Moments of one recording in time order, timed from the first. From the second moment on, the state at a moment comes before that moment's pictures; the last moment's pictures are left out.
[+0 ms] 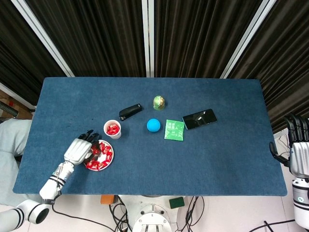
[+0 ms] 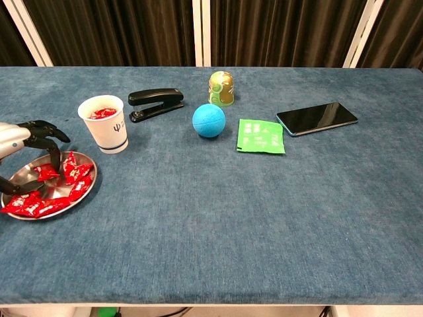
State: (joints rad) left arm -0.44 -1.52 0.02 -1.23 1.48 1.09 0.07; right arm 0.11 -1.22 0.18 -1.44 -1.53 1.65 0.11
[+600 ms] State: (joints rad) left arm -0.44 -1.51 0.01 -1.26 1.50 1.14 0.04; right arm 0.12 -1.22 0.18 -1.44 -1.53 1.65 0.11
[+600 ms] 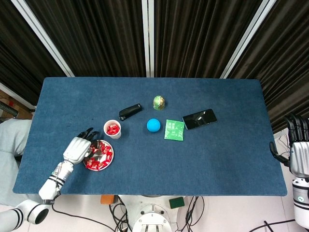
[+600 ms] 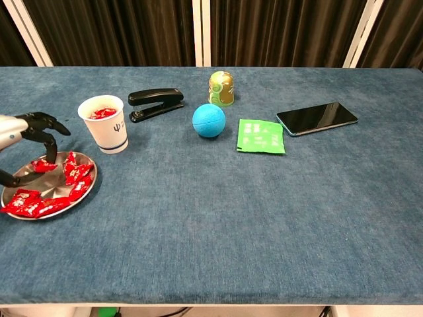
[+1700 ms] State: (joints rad) left arm -0.61 -1.48 -0.15 -1.36 1.44 1.06 0.07; right arm 0.11 -1.21 0.18 -1.43 -1.52 1.66 0.14
